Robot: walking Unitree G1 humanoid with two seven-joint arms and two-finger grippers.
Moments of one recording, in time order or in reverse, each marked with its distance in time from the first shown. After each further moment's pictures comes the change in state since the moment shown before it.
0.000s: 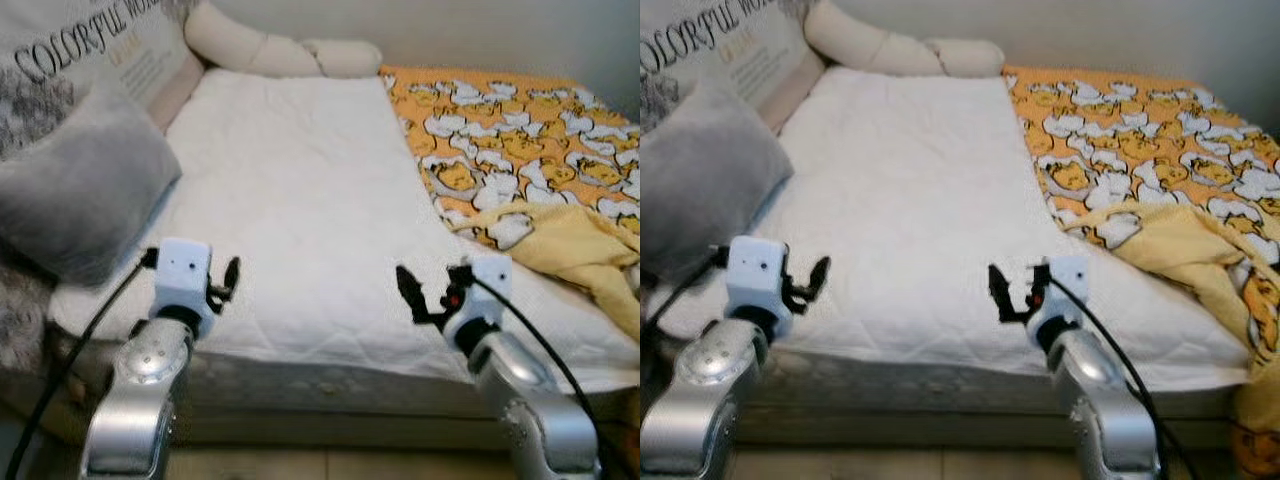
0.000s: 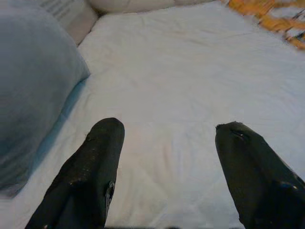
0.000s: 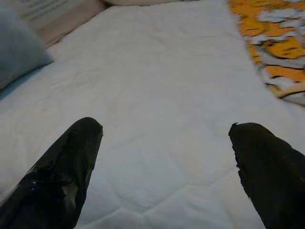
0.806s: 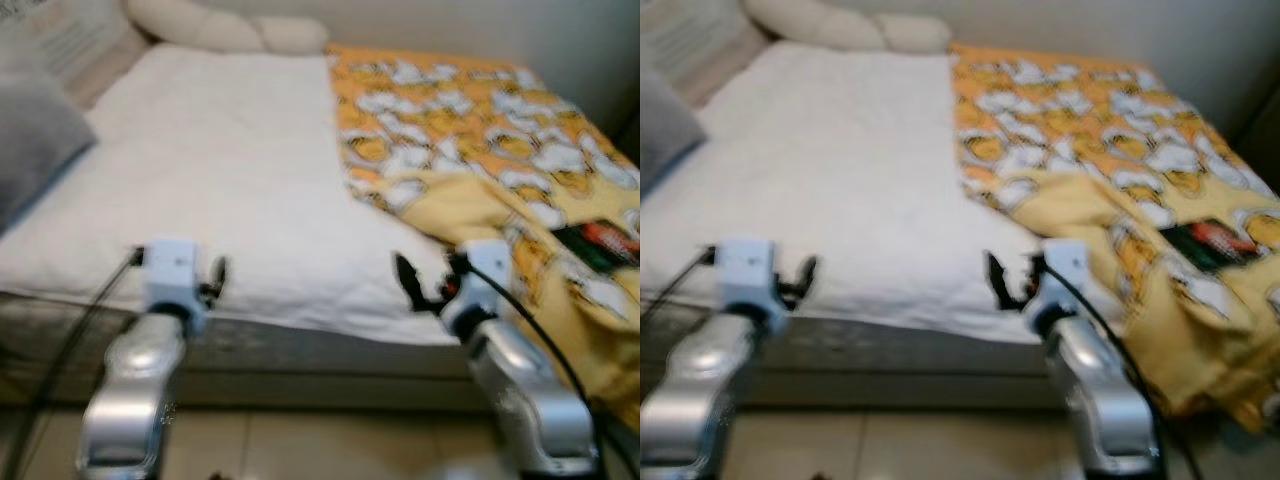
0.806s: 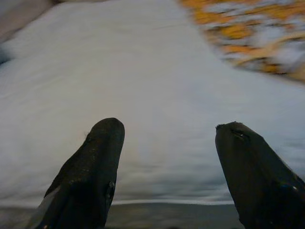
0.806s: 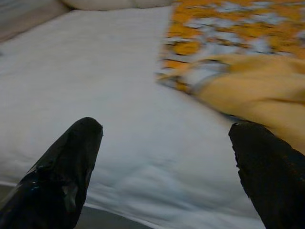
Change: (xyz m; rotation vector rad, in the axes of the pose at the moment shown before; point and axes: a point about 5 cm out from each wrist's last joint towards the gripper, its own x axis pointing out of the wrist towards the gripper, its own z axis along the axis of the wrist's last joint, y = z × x) left arm 0.008 -0.006 0.002 -0.036 0.017 -0.020; right arm 0.006 -0.014 0.008 -0.038 -0.035 -0.036
